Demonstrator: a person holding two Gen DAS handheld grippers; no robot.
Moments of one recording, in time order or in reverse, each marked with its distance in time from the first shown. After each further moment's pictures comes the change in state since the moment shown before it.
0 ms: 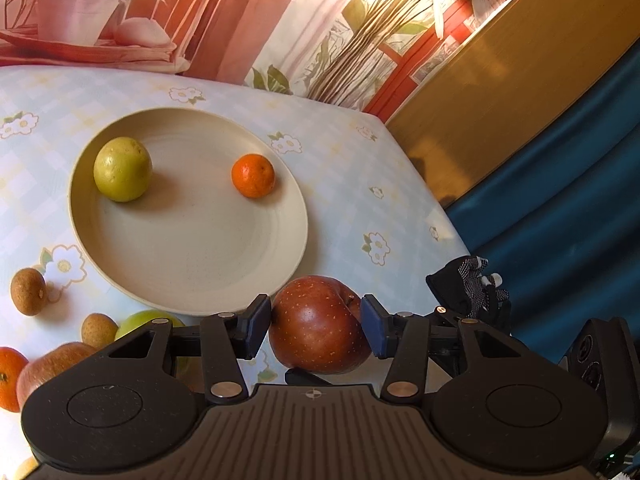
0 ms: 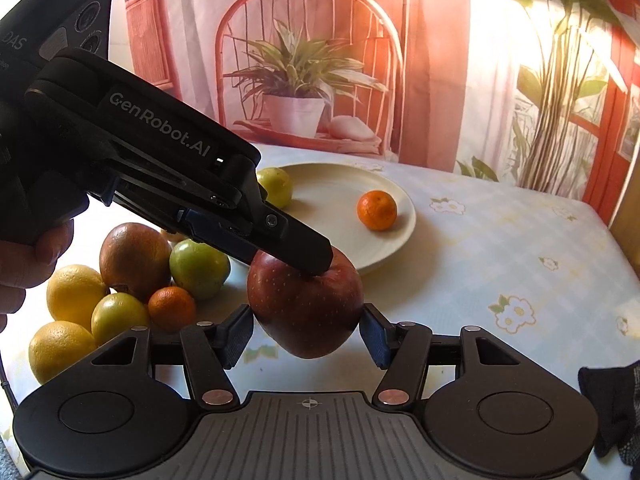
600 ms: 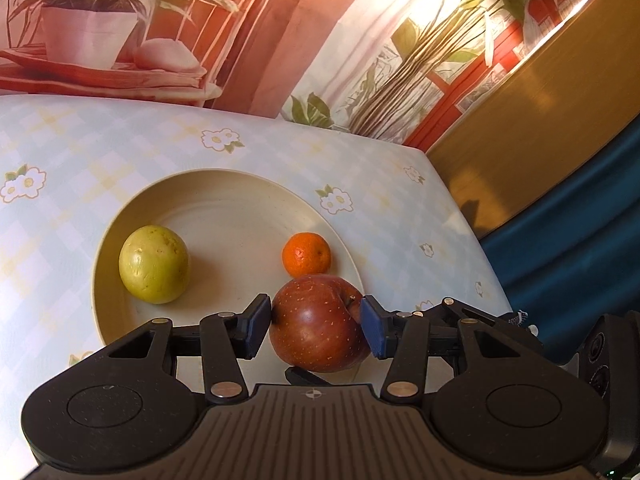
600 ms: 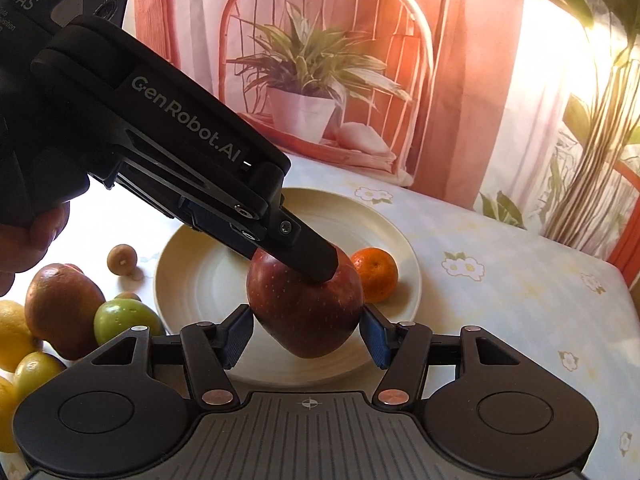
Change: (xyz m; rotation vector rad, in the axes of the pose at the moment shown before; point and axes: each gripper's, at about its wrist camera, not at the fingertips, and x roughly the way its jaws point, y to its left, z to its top) left arm 0.034 0.027 0.064 -0.048 0.005 0.073; right arm 0.076 -0.026 0.059 -0.119 0.053 0.015
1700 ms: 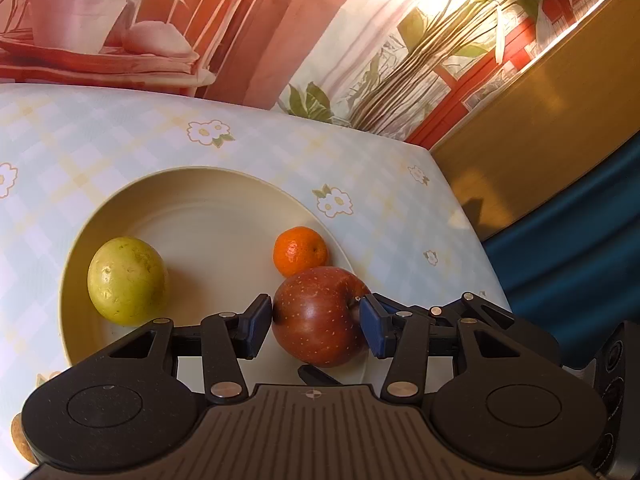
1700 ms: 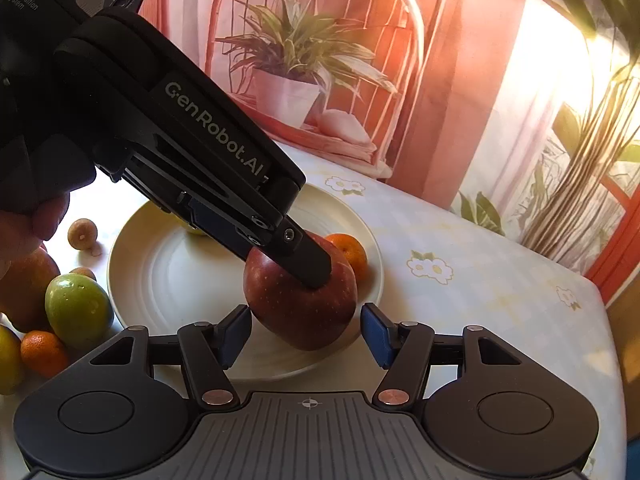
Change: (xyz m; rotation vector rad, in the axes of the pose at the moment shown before) left arm 0.027 -0.003 0.001 -0.018 0.010 -0.006; right arm 0.004 -0.011 0.002 -0.061 0.036 -0.072
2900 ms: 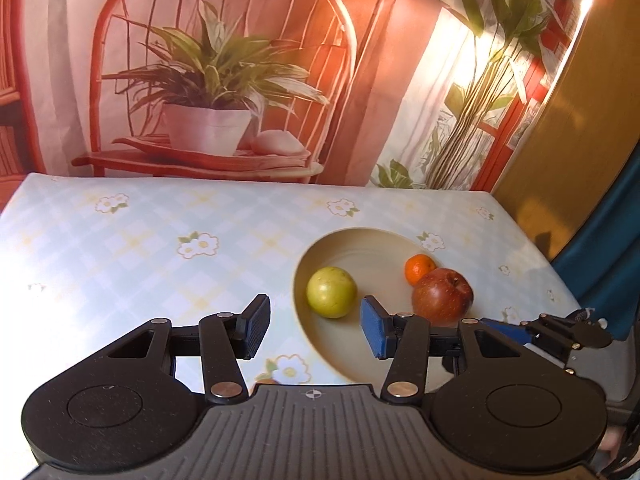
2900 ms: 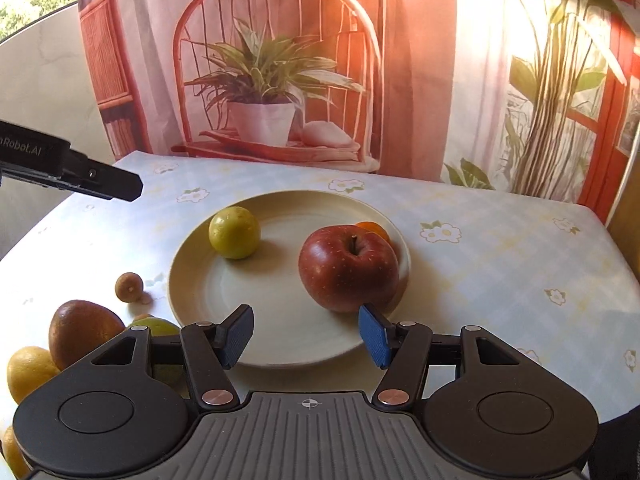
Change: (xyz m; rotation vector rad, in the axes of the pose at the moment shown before) left arm -0.138 0.030 -0.046 0.159 -0.229 0.295; right arm -0.037 0.027 -0.012 0.272 -0.056 0.011
